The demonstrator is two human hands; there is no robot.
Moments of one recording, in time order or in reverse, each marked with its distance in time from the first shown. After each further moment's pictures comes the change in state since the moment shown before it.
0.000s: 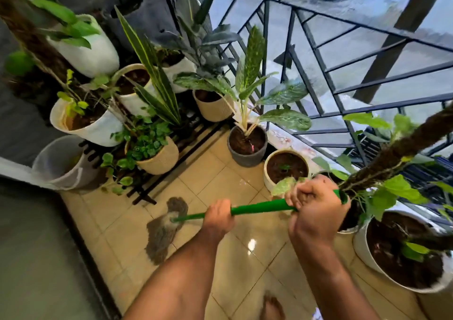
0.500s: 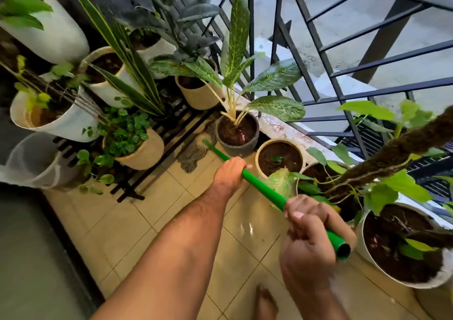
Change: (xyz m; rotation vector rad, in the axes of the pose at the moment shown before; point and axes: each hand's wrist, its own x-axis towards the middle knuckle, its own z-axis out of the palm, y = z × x) left_hand 0.138 0.086 -0.004 -0.020 -0.057 0.201; right_hand 0.032 0.030 -0.051 -0.190 -0.191 -0.443
